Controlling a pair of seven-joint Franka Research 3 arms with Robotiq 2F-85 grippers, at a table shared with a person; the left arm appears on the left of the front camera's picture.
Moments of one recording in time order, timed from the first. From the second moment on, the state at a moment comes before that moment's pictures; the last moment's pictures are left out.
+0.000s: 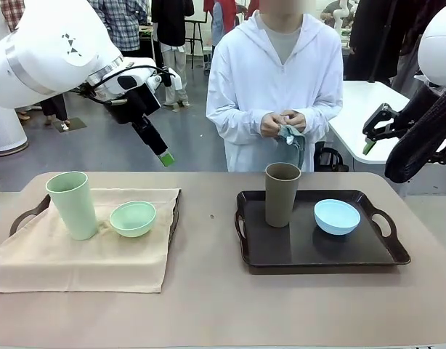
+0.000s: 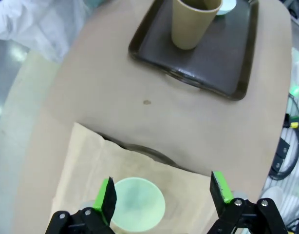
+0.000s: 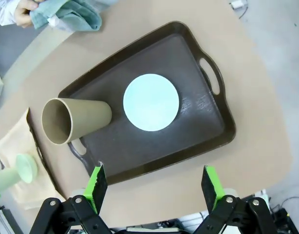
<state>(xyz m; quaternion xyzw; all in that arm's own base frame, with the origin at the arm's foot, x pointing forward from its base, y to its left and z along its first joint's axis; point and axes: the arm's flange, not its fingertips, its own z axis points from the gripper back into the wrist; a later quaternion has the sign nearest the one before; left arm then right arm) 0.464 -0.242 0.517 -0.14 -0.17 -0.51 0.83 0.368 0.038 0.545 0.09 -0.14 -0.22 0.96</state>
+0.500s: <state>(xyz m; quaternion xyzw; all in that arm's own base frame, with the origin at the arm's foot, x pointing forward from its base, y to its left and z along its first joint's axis) 0.461 -0.306 0.477 -0.12 -0.20 -0.61 0.75 0.409 0.064 0.490 0.07 -0.14 -0.18 0.97</state>
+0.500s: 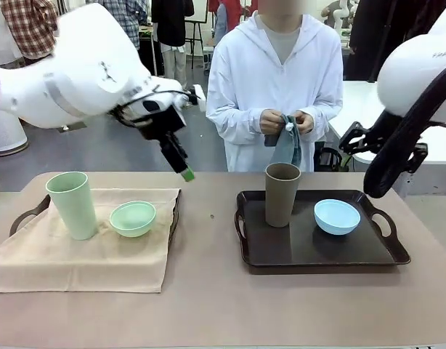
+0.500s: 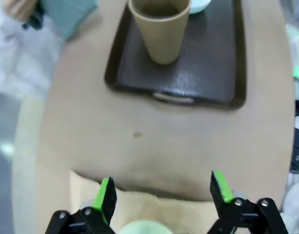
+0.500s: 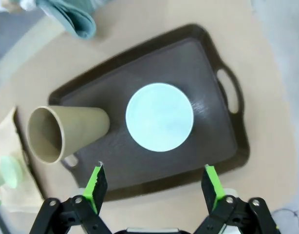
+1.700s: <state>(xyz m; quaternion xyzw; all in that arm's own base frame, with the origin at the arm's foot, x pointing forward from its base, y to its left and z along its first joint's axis) 0.512 -0.384 0.369 -0.30 -0.26 -0.65 0.65 0.443 0.061 0.386 0.04 -0.08 -0.12 0.99</state>
